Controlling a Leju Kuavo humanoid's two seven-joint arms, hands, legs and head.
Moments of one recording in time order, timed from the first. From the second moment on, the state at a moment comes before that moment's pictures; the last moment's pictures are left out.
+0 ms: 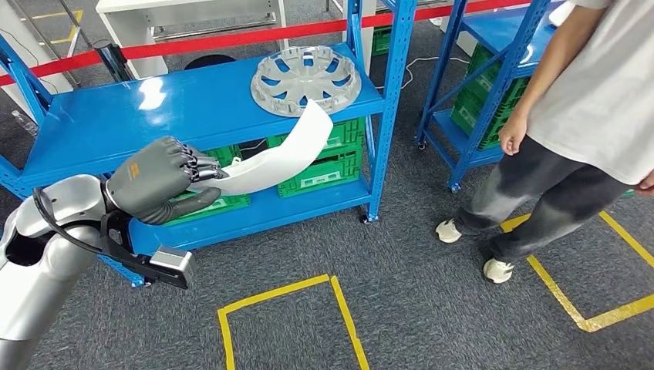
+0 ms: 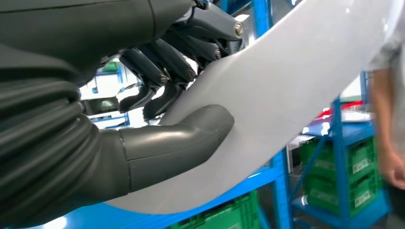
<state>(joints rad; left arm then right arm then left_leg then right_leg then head) -0.72 0.37 -0.58 -1.52 -0.72 -0.16 -0.58 -0.08 0.16 -1.25 -0.19 1.41 -0.16 0.15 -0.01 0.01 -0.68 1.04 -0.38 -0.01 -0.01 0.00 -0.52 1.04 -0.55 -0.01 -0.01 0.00</state>
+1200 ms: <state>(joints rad) -0.72 0.38 -0.61 -1.42 -0.74 -0.14 -0.58 -0.09 0.14 -1.24 -0.19 1.36 -0.17 0.15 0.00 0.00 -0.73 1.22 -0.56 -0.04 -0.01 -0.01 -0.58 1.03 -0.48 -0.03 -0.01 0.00</state>
